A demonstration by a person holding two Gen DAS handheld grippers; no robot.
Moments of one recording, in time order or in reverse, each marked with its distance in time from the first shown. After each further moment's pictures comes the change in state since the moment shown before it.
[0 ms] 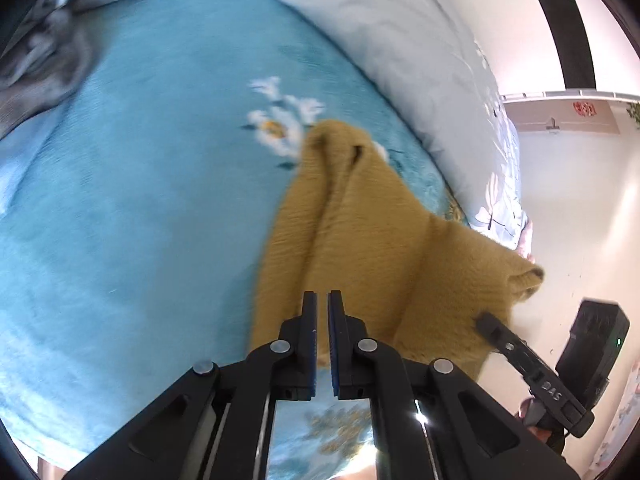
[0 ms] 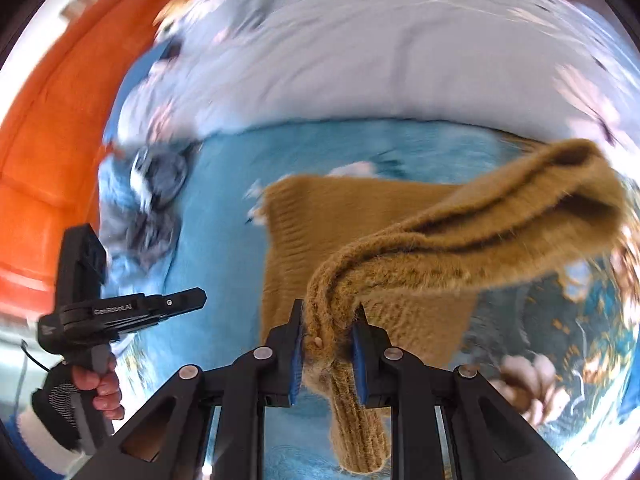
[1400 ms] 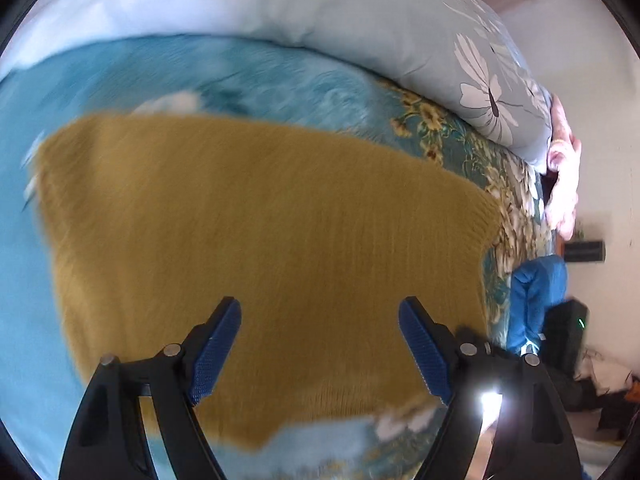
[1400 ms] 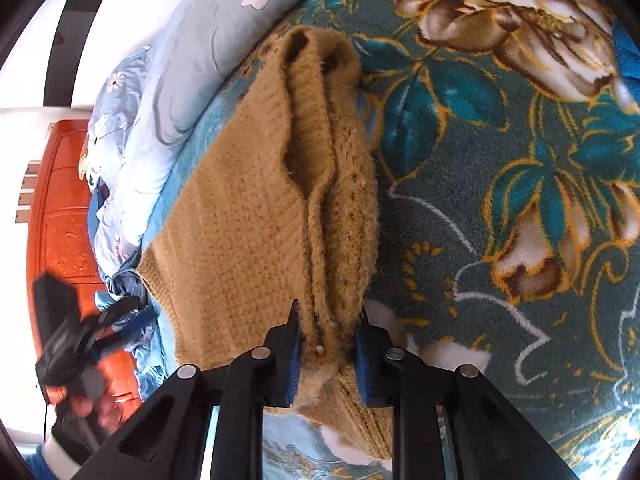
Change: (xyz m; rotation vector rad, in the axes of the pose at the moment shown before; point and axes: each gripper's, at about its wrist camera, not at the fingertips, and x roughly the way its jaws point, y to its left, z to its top) left arm 0.191 -0.218 0.000 0.499 0.152 0.267; right arm 0.015 -0.316 -0.136 0.641 -0.070 0.249
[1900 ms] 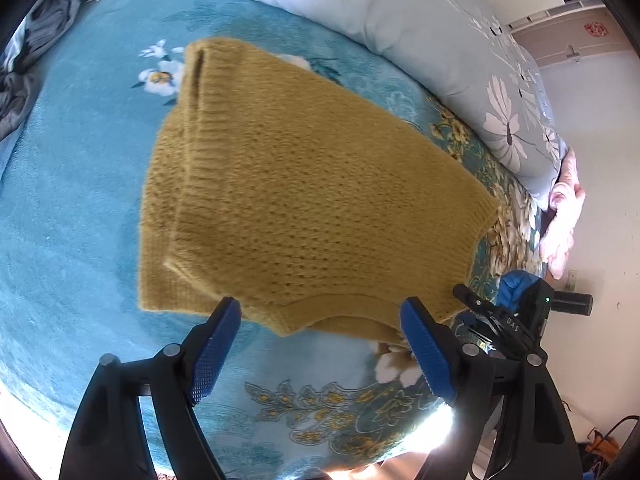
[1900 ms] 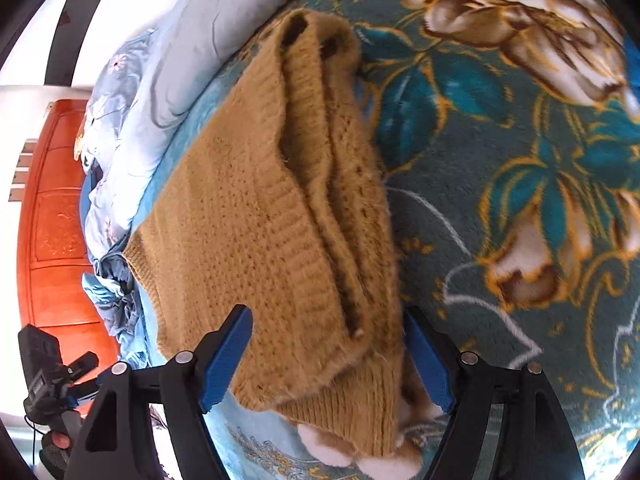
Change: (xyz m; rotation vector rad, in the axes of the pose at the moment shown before) left arm -0.073 0.034 -0.097 -0.252 -0.019 0.010; right arm -0.002 -0.017 0.003 -0.066 0.034 -0.017
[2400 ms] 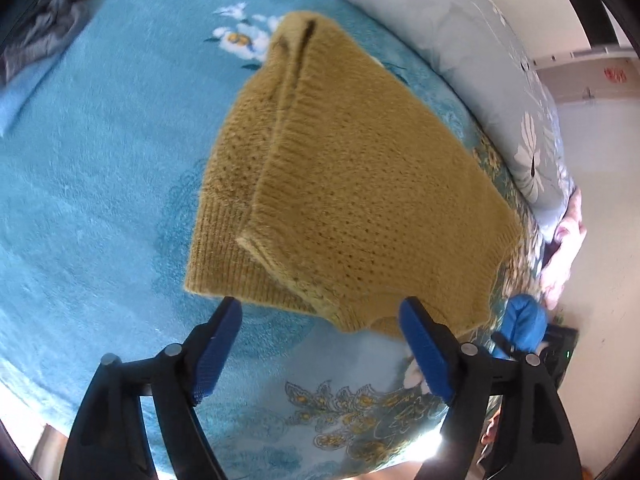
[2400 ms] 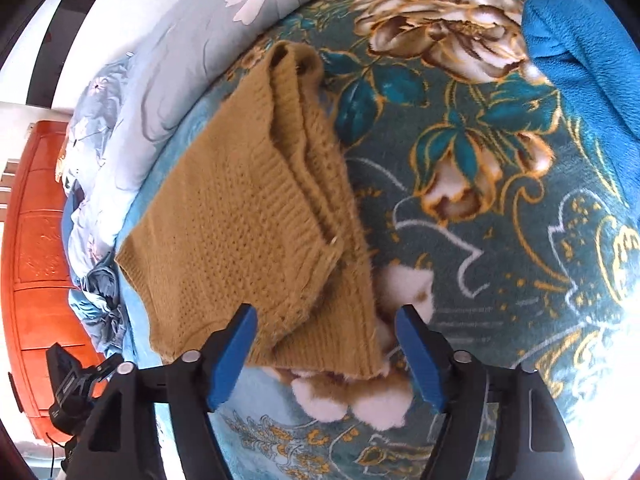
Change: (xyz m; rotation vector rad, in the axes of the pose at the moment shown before) left arm 0.008 0.063 -0.029 -0.093 -0.021 -0.013; right arm -0.037 0.007 -0.044 0.075 -0.093 -0.117
